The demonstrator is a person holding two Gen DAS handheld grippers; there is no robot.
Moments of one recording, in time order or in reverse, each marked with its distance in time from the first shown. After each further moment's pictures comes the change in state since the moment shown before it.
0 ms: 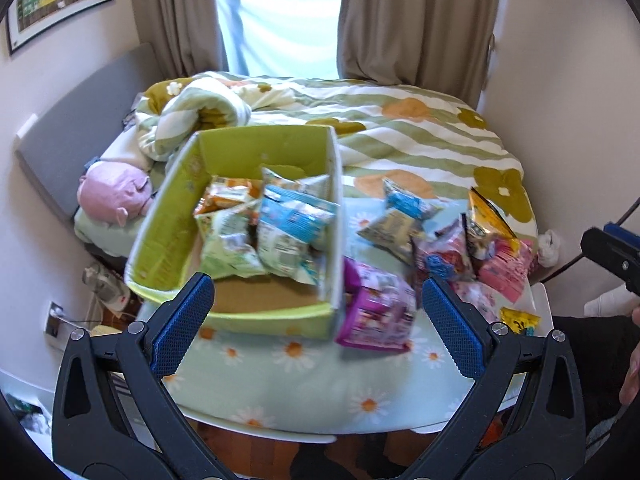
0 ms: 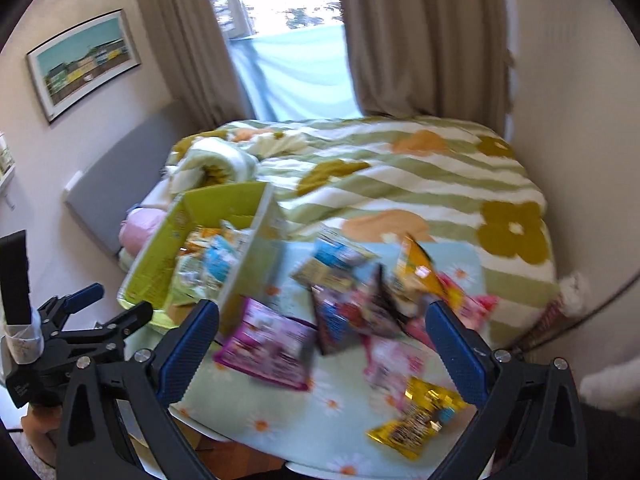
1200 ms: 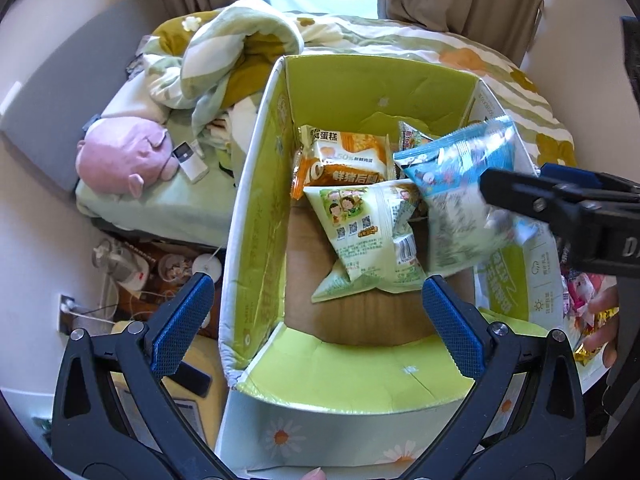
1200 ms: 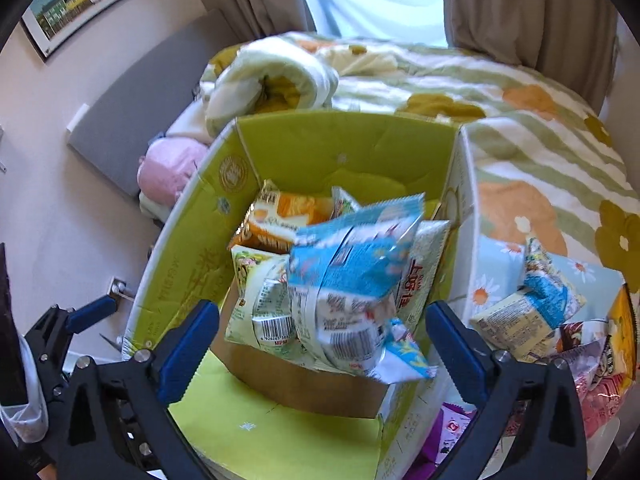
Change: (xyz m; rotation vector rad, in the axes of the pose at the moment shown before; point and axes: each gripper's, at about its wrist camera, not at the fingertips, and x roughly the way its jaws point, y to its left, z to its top) left arm 0.139 0.190 0.035 -0.009 0.228 0.013; right arm 0.238 0.192 0.057 -0.116 0.275 0.138
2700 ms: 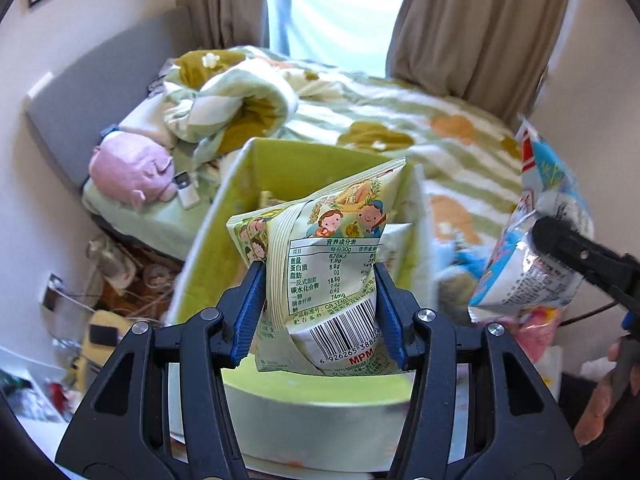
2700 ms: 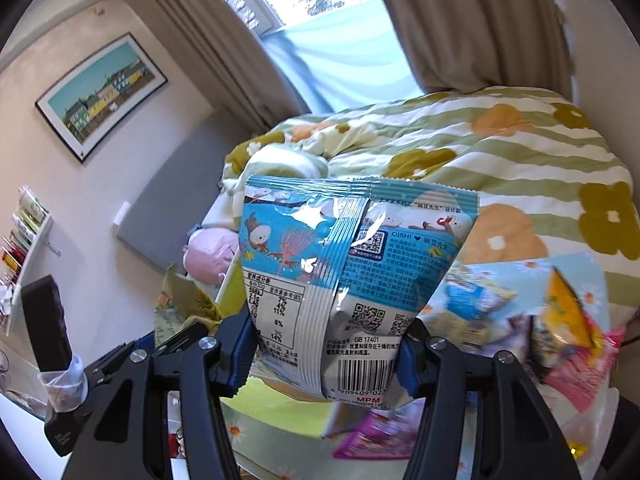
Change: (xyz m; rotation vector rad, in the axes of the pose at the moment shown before) left arm -0.081 -0.067 0.028 -0.142 -0.143 0.010; right arm -0.140 -0.075 -0.013 0.172 -0.232 0.163
